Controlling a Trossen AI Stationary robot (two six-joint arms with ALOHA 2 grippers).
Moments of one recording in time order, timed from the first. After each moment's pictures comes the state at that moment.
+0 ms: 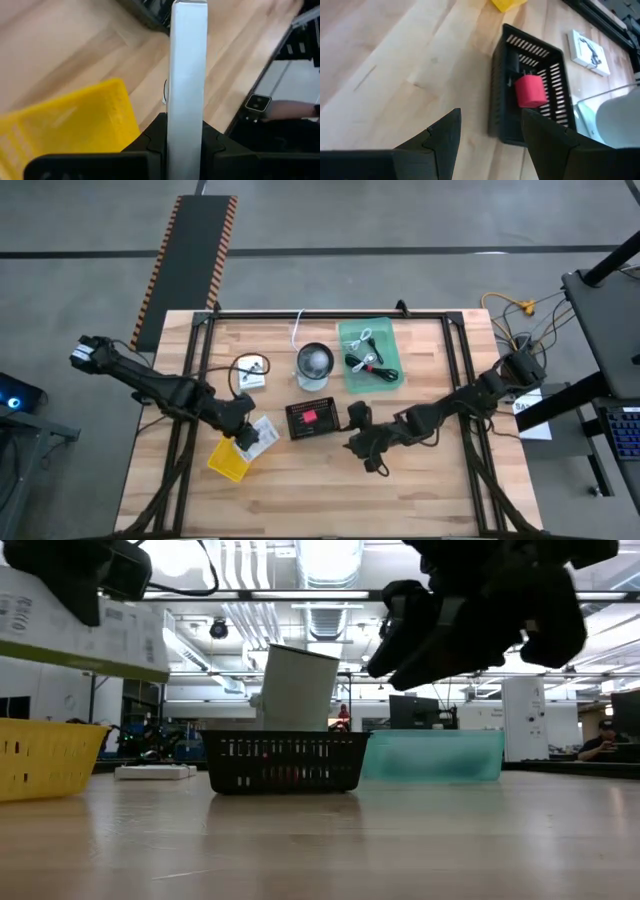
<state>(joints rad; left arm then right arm) -0.38 0.99 0.76 -0.65 0.02 -1.28 0.38 1.64 0.89 0.00 0.34 -0.23</state>
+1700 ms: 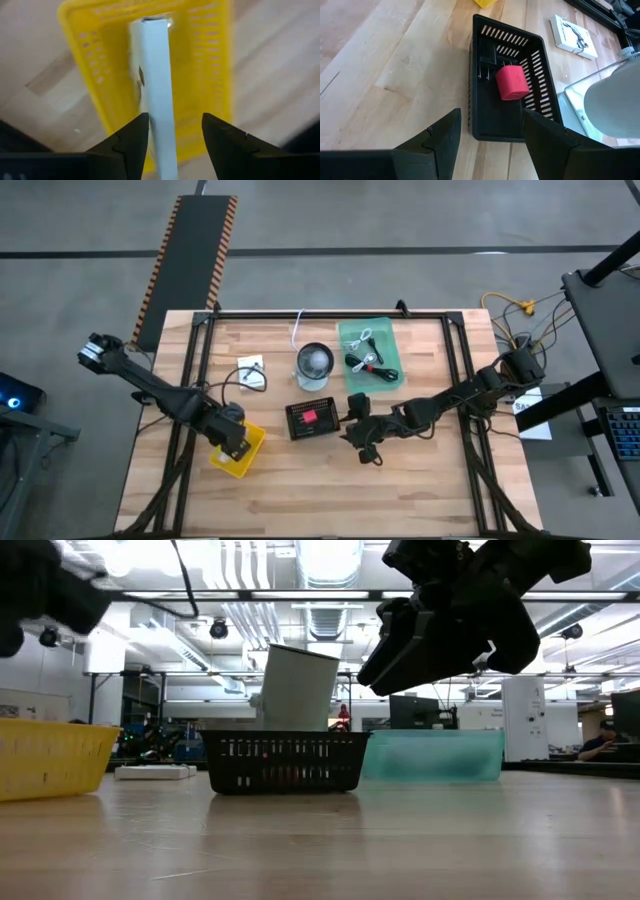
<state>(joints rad) -0.50 1.13 0.79 -0.95 0.09 -1.44 0.31 1.64 0.88 0.04 0.34 -0.18</state>
